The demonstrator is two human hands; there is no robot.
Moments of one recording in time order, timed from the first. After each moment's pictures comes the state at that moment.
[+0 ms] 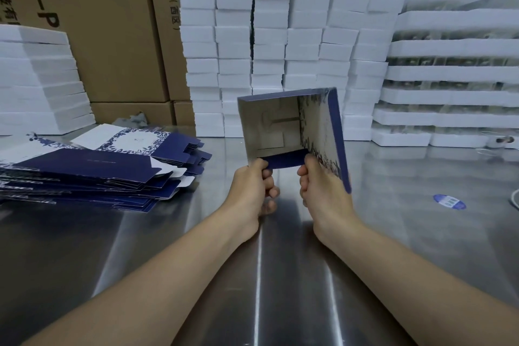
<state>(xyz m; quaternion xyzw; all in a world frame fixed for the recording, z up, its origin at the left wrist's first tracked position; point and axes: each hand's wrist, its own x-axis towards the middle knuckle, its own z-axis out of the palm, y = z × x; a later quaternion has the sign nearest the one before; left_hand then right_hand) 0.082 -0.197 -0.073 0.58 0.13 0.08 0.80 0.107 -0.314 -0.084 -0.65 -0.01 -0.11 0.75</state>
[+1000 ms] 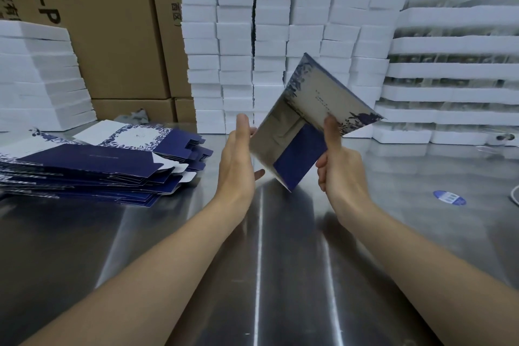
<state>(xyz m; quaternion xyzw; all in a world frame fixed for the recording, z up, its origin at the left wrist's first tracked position) 0.077 -0.182 -0.063 0.62 0.00 0.24 0.75 0.112 -0.338 -0.064 -0.72 -0.03 -0.14 0.68</state>
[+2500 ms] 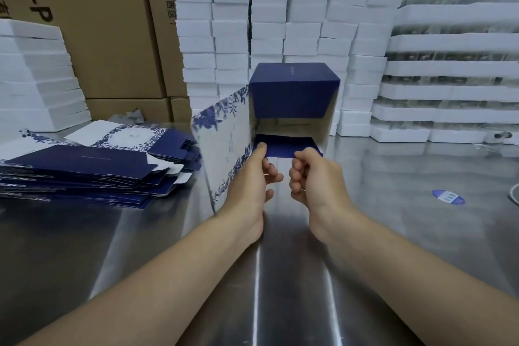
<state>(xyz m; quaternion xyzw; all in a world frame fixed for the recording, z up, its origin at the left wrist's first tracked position) 0.065 -0.212 -0.065 0.59 0.14 0.13 0.78 0.085 -0.313 -0.063 -0.60 -0.03 0.00 0.80</state>
